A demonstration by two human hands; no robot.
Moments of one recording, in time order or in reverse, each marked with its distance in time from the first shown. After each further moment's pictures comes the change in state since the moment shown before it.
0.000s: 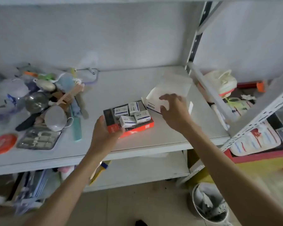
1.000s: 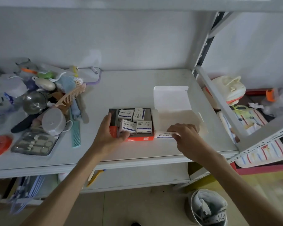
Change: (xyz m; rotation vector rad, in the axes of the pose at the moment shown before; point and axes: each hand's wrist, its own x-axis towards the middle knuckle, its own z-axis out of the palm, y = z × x) left_hand 0.047 -0.025 0.000 0.086 -0.112 0.094; right_hand -0.029 0.033 -0.003 -0.189 -0.271 -0.173
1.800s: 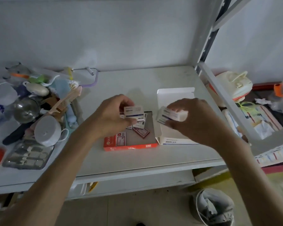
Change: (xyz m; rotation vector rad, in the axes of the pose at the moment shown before) left_hand 0.043 0.090 -0.033 0.276 -0.152 0.189; right_hand 0.039 -0.038 -0.066 0.123 0.048 0.064
